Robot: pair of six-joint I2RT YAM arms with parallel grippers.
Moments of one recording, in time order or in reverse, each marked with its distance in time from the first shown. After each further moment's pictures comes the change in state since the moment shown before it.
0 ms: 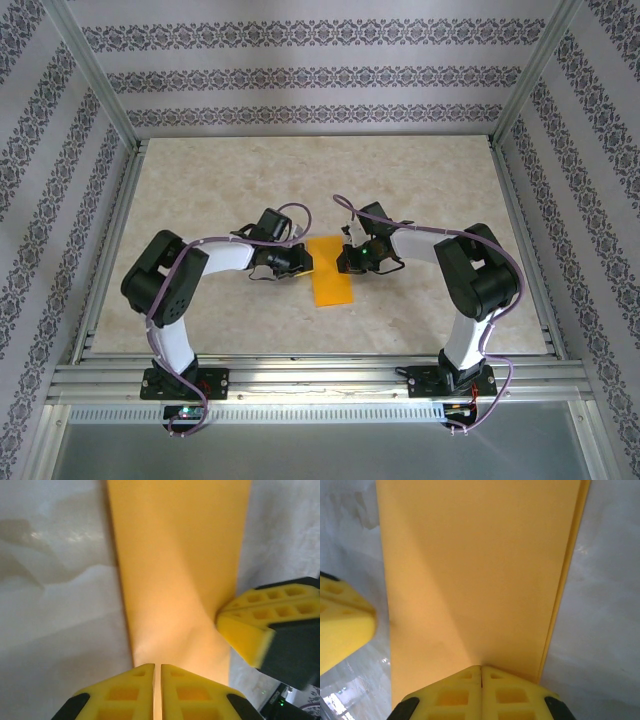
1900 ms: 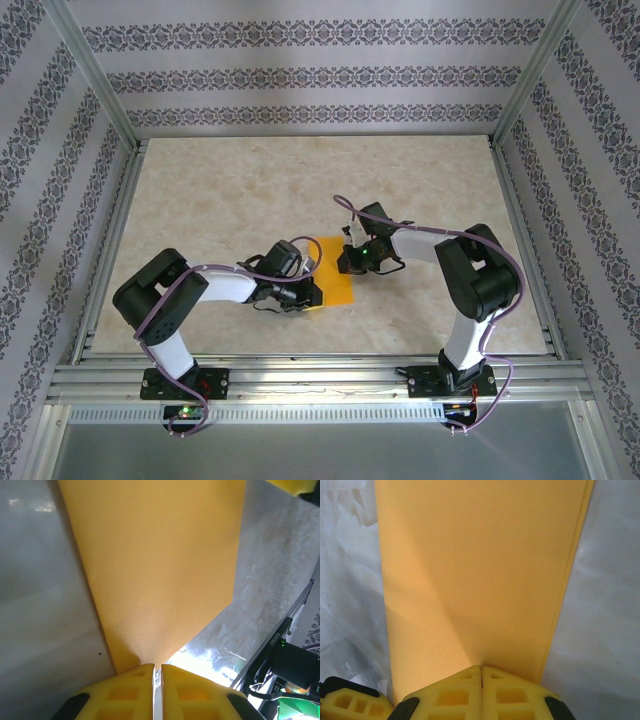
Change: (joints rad) left arm -0.191 -0.101 -0.227 0.172 0.037 -0.141; right arm 0.000 -0.012 -0.002 -0.015 0.002 0.000
